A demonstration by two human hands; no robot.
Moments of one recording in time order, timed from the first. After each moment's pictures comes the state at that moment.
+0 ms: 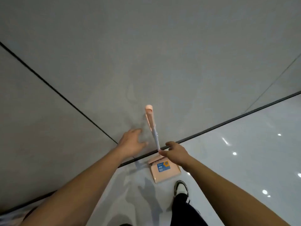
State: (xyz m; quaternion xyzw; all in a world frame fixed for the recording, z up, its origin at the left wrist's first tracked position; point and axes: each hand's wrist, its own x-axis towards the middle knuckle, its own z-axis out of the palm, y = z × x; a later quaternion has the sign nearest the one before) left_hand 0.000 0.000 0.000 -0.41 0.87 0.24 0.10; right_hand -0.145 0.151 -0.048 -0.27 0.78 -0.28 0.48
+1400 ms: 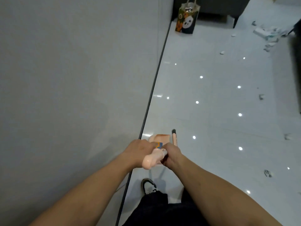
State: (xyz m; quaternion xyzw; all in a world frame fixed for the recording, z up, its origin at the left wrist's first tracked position) left_hand -0.129 -0.046 -0.062 0.31 0.91 0.03 0.27; right_hand -0.108 0.094 -0.105 0.55 0.34 -0.72 0.25
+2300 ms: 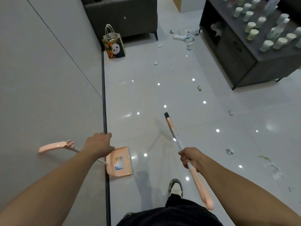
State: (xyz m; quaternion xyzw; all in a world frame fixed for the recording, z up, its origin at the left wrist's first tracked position) left_hand -0.265 0.159 -0.047 0.23 0.93 -0.15 0.26; right_hand -0.053 0.461 -0.101 0.58 0.39 -0.69 0.21
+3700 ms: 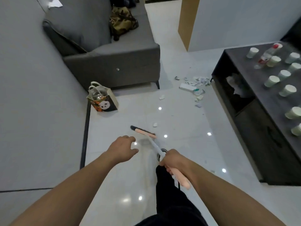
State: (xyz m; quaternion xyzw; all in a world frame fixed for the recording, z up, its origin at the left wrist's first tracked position) left_hand -0.953 0.680 -0.061 0.25 0.92 0.05 0.30; right_hand -0.826 0.871 -0.089 0.40 0.63 -0.56 0.34
